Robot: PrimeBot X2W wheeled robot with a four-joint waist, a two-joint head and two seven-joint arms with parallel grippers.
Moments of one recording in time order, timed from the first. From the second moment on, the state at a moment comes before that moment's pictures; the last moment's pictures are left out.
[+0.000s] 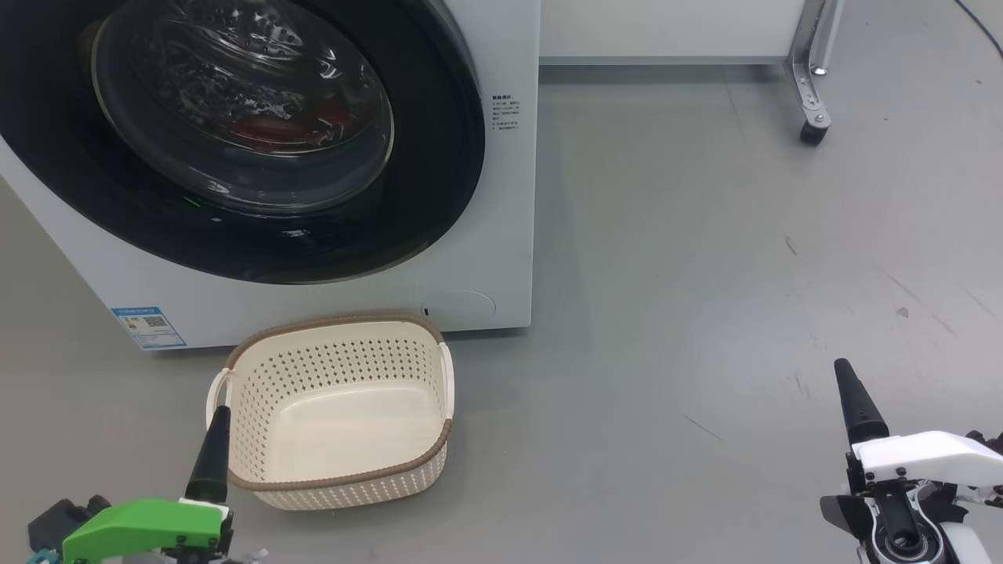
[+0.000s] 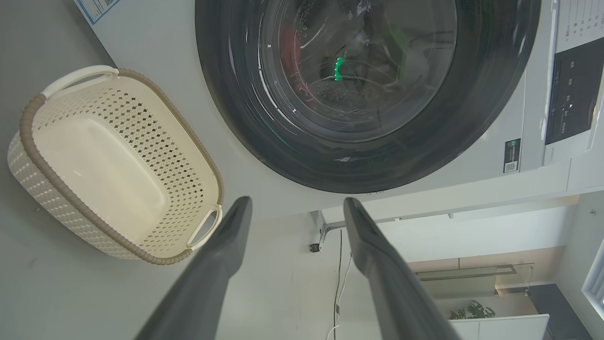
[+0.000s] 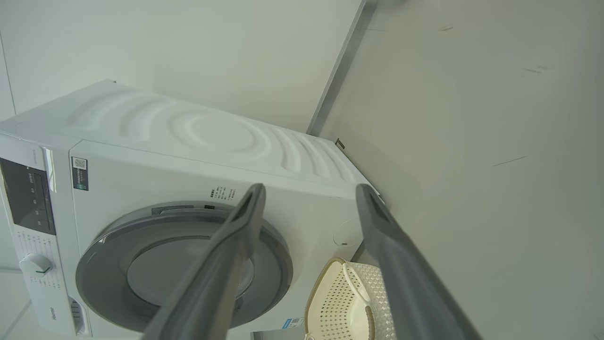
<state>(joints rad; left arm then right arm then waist) -0.05 0.05 -0.02 0.34 -1.44 -0.13 0.01 -0.06 -0.09 -0.01 0.33 1.38 0.12 0.01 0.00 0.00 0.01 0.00</state>
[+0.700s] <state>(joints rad) -0.10 0.09 -0.08 0.38 -1.13 -0.13 -0.06 -0.13 -0.16 0.11 0.37 1.08 0.12 -0.07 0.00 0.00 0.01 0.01</state>
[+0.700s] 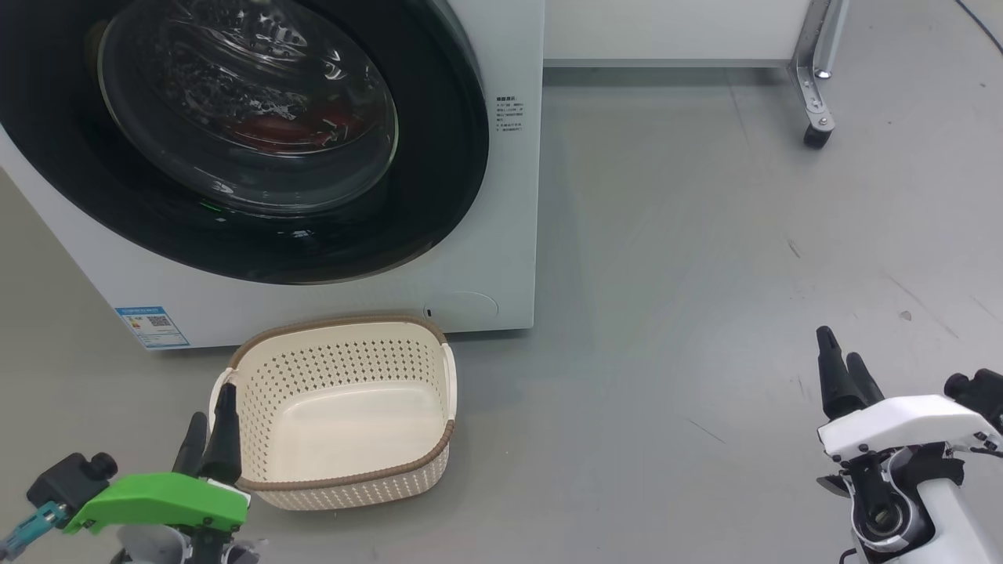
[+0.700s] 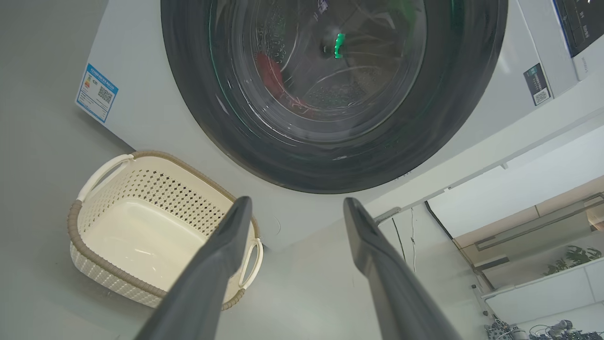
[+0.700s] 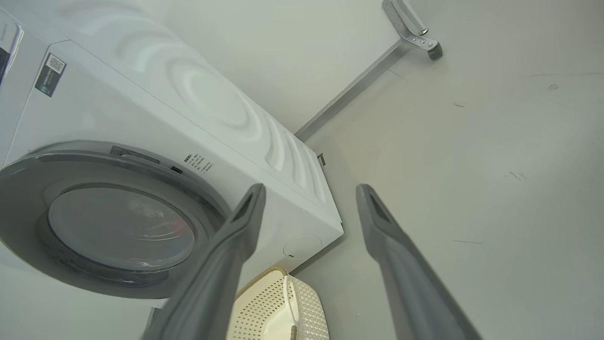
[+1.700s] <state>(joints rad) -0.17 0.10 -0.13 0.39 -0.63 -0.08 -0.17 -0.23 -0.22 0.20 0.40 0.62 0.07 -0.17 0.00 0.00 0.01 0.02</state>
